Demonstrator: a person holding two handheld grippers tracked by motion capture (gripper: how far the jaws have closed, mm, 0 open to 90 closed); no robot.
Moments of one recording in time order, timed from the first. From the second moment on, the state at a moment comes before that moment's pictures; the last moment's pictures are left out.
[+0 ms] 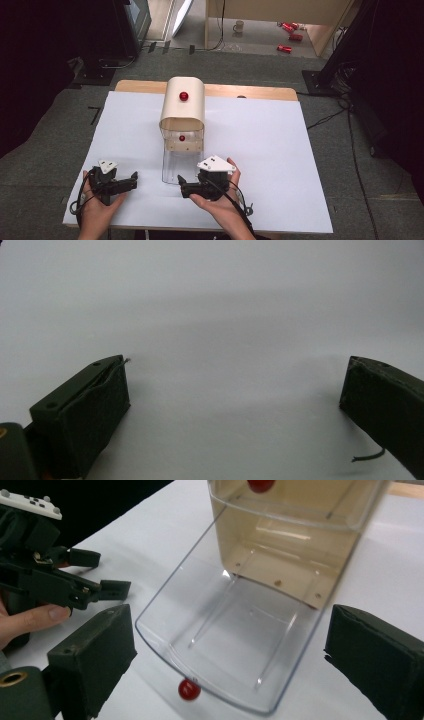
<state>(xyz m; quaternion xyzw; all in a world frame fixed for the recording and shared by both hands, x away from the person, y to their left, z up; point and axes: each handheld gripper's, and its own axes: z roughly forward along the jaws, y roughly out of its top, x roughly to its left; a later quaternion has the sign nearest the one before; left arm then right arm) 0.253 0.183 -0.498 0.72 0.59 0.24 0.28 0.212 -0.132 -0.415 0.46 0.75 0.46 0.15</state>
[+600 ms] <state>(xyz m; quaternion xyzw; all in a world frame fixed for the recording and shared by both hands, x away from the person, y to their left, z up) 0.253 0.183 -0.499 0.72 0.59 0.24 0.28 0.179 -0.146 -0.442 0.47 0.75 0.44 0.14</state>
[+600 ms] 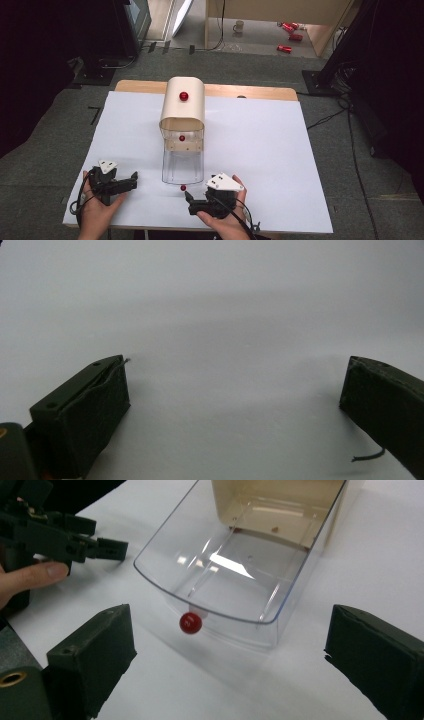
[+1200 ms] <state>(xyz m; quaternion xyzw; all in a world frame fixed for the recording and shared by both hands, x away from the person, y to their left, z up) 0.253 0.183 -0.498 0.72 0.59 0.24 0.28 0.164 -0.140 -0.466 0.48 0.76 0.42 0.13</state>
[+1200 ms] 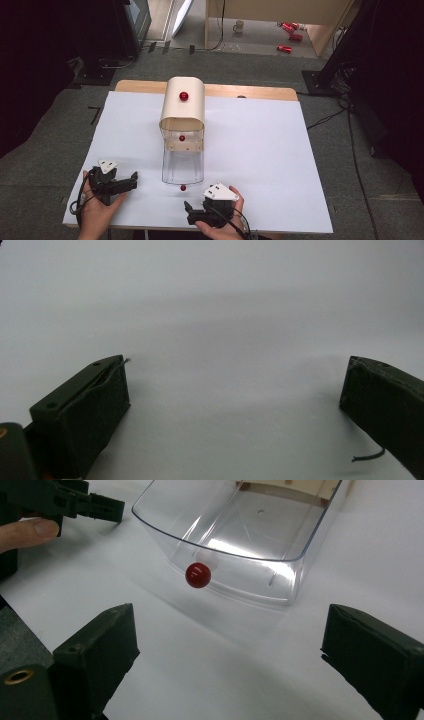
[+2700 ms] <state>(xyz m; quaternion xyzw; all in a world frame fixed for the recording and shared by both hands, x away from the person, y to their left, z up) 0.253 0.183 -0.499 0.72 0.59 0.24 0.28 0.187 -0.097 -0.490 0.53 0.73 0.43 0.10</state>
